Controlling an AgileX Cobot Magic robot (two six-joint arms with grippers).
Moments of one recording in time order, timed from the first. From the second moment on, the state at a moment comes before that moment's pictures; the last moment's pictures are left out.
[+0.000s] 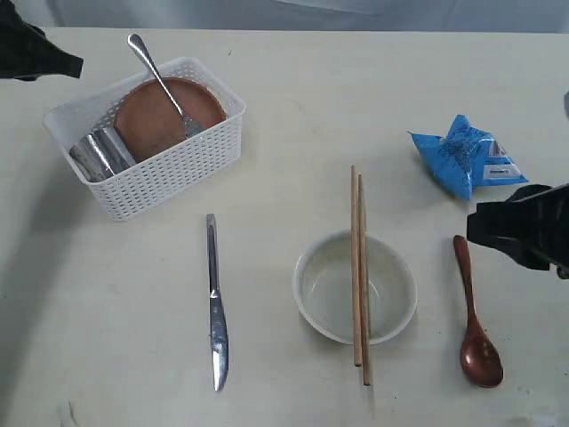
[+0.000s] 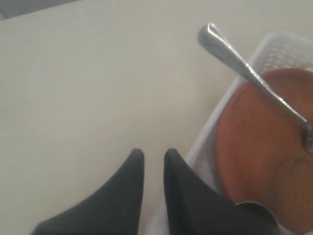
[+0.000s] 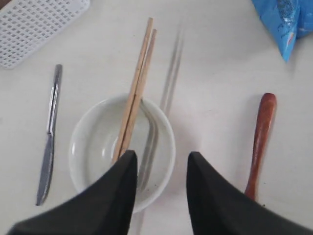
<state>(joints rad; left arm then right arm) -0.03 1.61 -0.96 -0.56 0.27 0.78 0.33 0.80 -0.50 0.30 0.71 0.09</state>
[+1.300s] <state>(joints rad) -0.03 1.67 -1.10 -0.33 0.48 0.60 0.33 0.66 -0.51 0.40 0.79 0.05</state>
